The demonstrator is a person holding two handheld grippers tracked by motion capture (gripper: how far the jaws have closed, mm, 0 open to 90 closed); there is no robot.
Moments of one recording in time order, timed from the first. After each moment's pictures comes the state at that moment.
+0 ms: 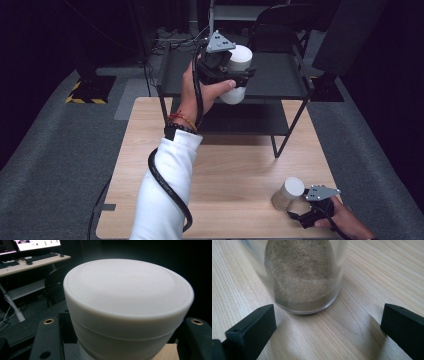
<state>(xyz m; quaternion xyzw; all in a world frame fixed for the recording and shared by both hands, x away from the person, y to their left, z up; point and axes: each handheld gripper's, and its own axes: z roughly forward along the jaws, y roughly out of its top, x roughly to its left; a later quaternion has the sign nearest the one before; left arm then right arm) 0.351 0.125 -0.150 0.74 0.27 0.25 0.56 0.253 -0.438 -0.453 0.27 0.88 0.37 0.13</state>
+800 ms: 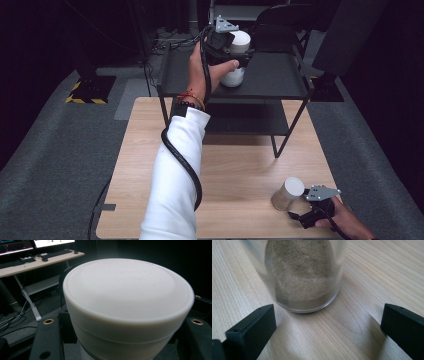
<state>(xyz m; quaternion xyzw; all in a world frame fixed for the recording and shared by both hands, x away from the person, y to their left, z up) 0.395 0.106 -0.147 0.74 0.31 0.27 0.54 0.253 -0.439 -0.453 0.27 0.88 0.37 0.13</state>
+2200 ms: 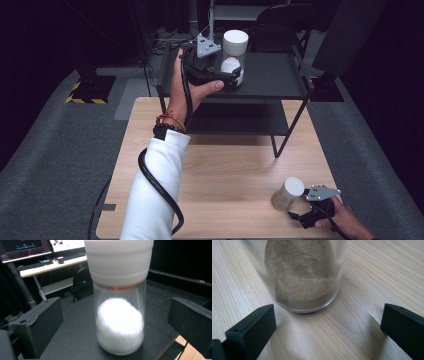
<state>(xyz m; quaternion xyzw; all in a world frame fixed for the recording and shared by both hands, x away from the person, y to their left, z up) 0.338 0.128 -0.177 0.72 0.32 0.32 0.53 0.253 -0.439 -0.453 0.27 0.88 0.37 0.13</state>
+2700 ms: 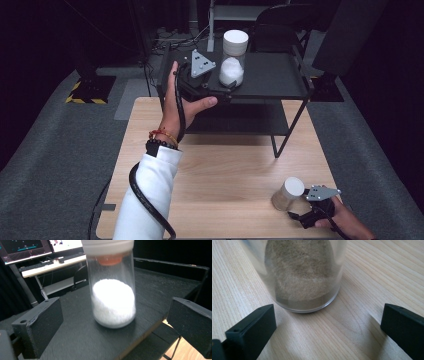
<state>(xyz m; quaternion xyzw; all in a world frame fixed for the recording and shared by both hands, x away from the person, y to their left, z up) 0.311 0.142 -0.200 0.72 0.31 0.32 0.53 0.253 -0.439 -0.453 0.27 0.88 0.37 0.13</state>
